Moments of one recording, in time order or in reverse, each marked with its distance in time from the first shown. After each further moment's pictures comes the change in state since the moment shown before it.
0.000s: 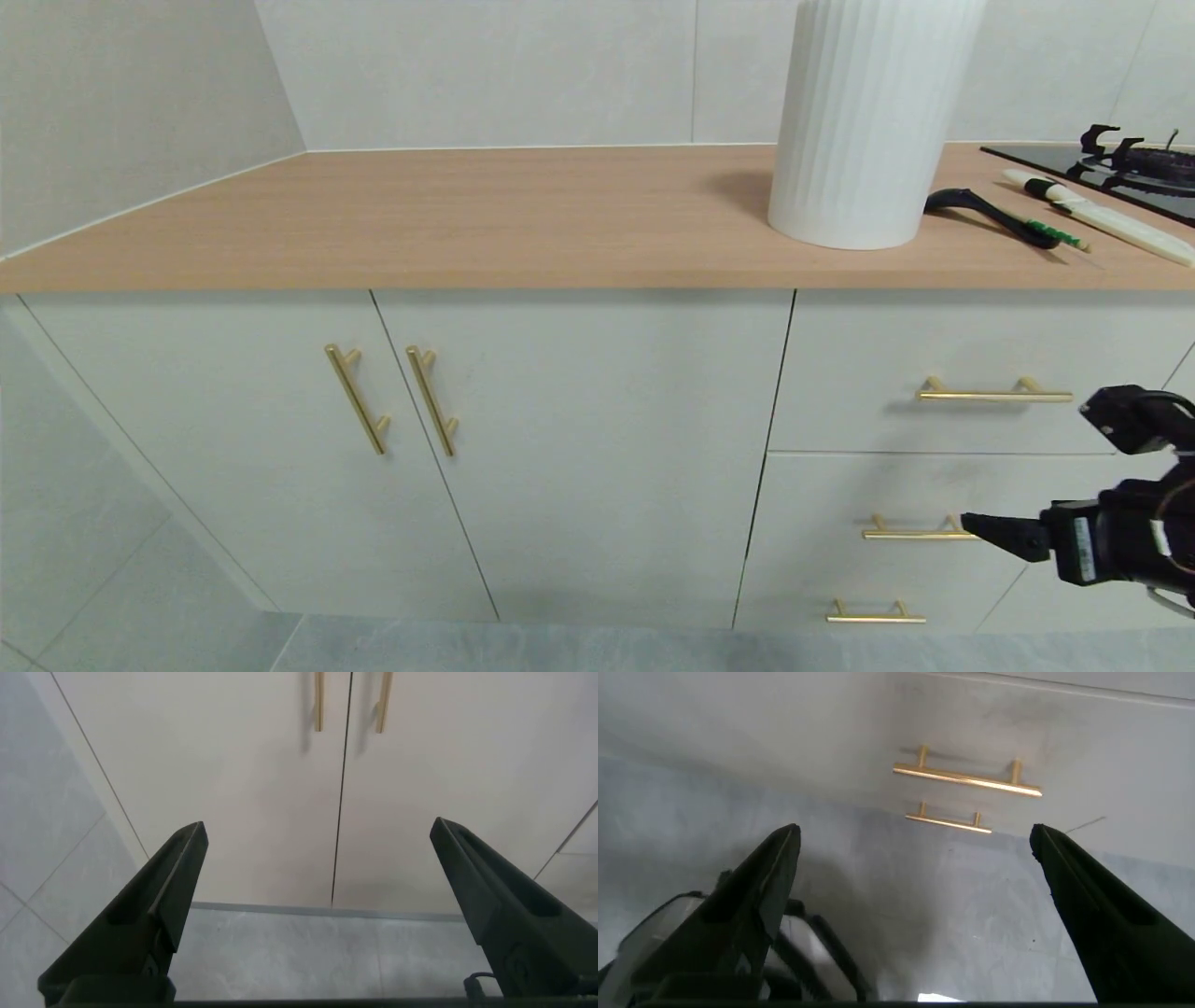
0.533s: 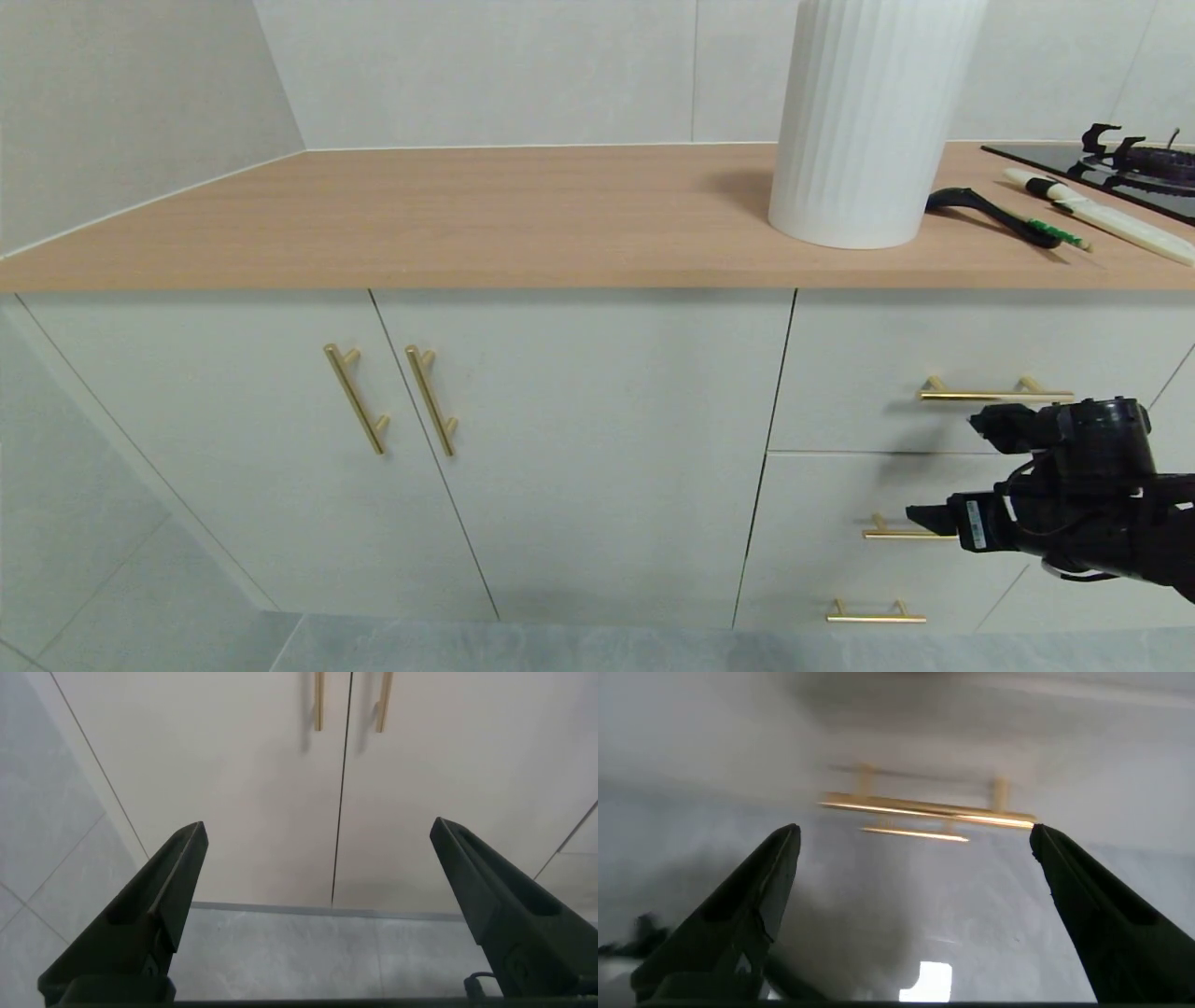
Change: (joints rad) left arm 0.000 0.000 0.000 0.000 0.000 0.000; right arm -0.026 0.433 -0.044 -0.303 -0.123 -0.002
